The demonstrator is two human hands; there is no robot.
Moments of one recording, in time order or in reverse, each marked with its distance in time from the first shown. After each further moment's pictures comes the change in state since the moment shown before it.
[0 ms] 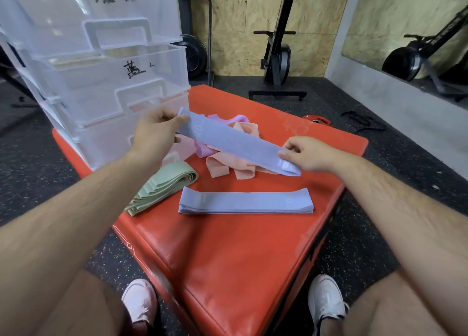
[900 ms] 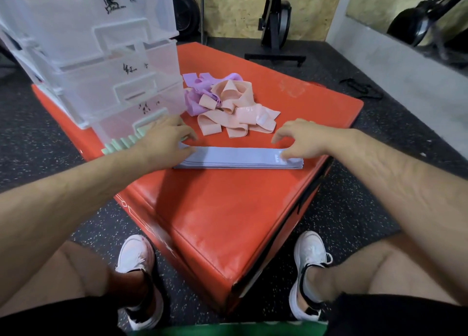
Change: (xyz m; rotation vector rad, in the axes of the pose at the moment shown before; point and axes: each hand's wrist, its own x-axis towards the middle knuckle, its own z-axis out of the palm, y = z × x) left_hand -0.056 -0.073 -0.007 1.057 -0.512 0.428; right_hand -0.036 0.015 0.029 -0.459 -0.273 -0.054
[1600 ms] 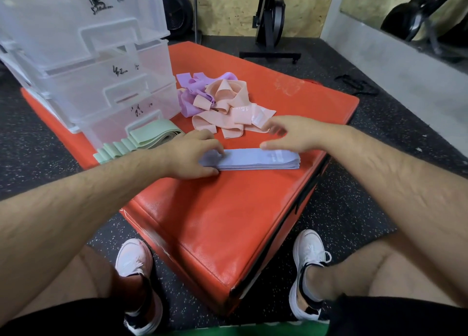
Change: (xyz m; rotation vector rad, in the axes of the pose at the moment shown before) left_hand 0.018 0.033 0.020 -0.011 -0.257 0.268; right_hand -0.001 -0.010 -0.007 0.328 0.057 0.036
